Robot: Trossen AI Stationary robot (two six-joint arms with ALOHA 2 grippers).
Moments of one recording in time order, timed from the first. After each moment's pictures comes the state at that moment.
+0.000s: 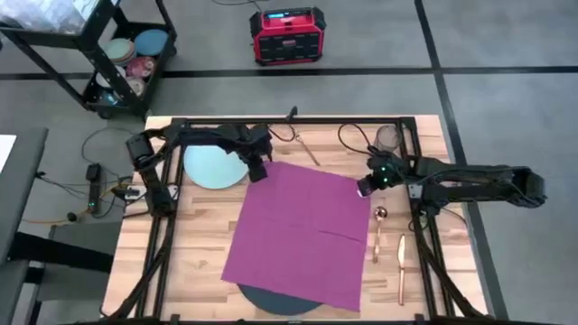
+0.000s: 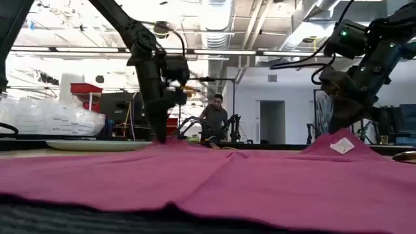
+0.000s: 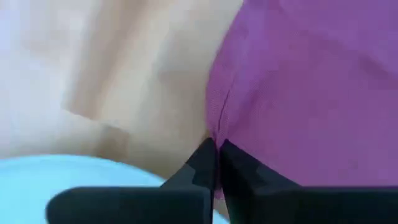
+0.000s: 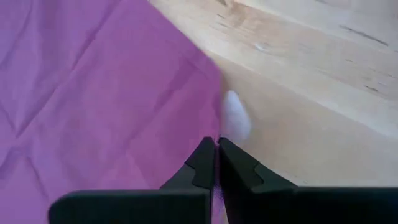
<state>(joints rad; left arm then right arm) 0.50 1.76 1.14 -0.62 0.00 0.16 -0.36 0.90 0.39 -0.46 0.00 0.73</state>
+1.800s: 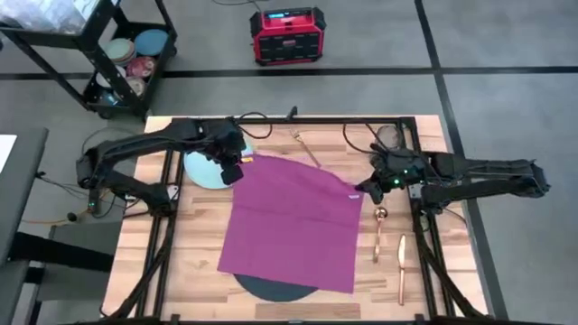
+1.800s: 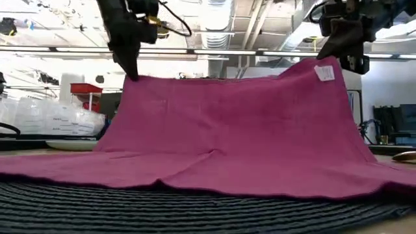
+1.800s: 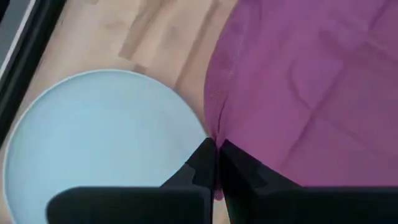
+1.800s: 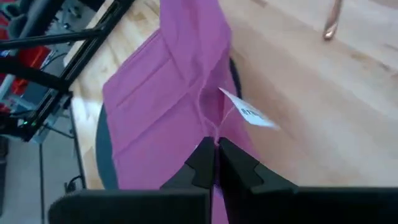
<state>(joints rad) 0.36 1.29 1.18 -1.08 -0.04 -0.04 -0.05 0.76 0.67 -0.56 -0.05 0.76</state>
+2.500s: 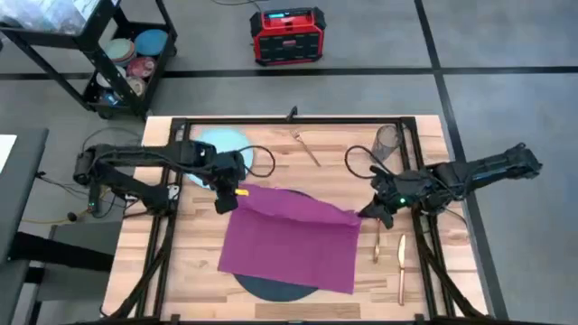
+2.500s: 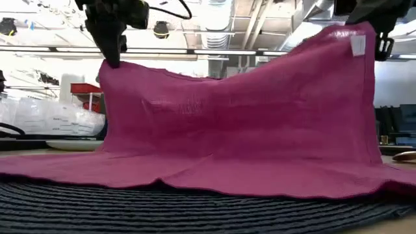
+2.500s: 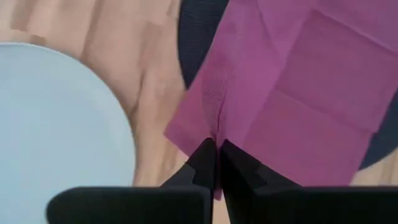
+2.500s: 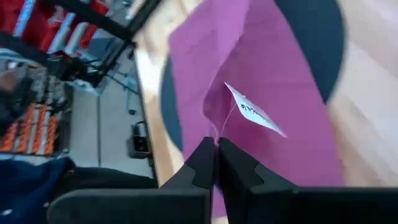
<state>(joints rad) 0.04 1.28 1.18 -1.16 -0.02 -0.24 0.27 0.76 0.67 -0.45 -0.03 0.92</state>
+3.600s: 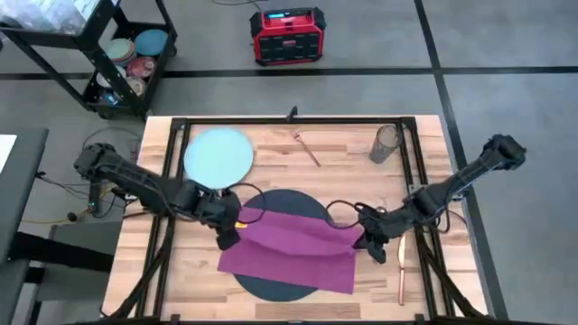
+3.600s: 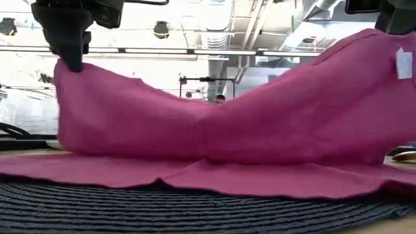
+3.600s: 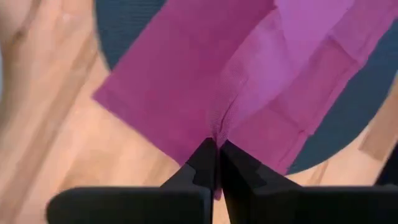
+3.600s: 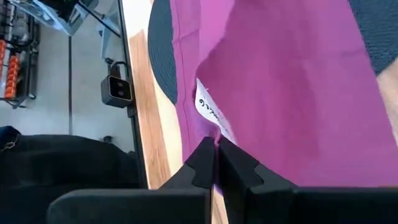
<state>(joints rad) -0.38 1.28 0.98 -0.91 -0.11 -0.90 0.55 1.07 0.67 -0.34 0.06 0.97</state>
